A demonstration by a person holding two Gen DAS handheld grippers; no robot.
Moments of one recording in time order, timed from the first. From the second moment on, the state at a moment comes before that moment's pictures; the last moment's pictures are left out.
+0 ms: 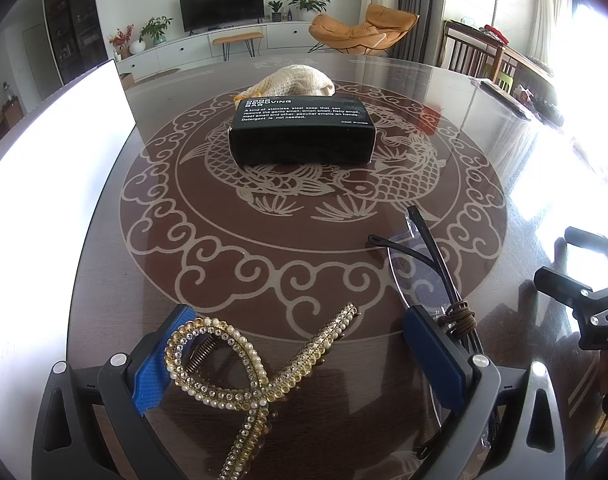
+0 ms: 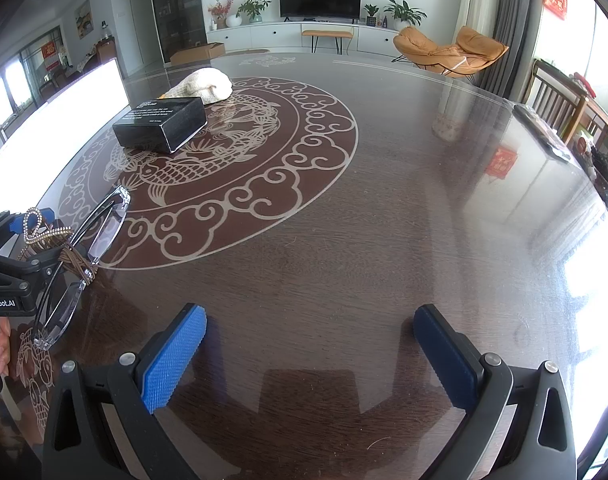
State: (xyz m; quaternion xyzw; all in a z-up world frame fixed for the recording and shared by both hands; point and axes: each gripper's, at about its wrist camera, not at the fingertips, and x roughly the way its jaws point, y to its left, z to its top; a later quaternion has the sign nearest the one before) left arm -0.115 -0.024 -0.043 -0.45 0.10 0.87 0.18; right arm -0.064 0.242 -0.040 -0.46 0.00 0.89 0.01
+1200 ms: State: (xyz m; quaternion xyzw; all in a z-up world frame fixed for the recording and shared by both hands) left arm -0.084 -0.066 -0.036 -0.45 0.10 0.87 0.18; right arm -0.077 0.185 -0.007 -0.53 0.14 0.82 -0.15
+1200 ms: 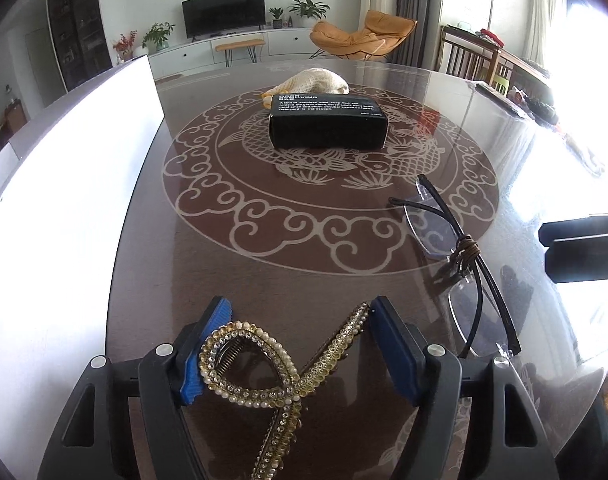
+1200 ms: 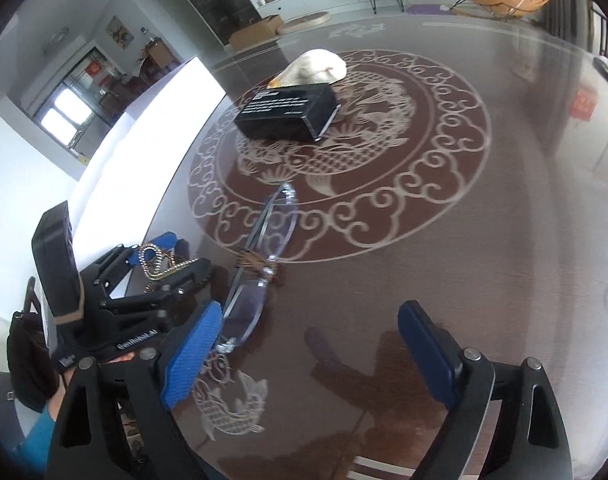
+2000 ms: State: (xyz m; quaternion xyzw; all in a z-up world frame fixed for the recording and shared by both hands) left arm -0.047 -0.098 -0.005 -0.41 0.02 0.89 0.22; right arm -0.105 0.110 -0.010 -0.57 0.00 0.81 -0.14
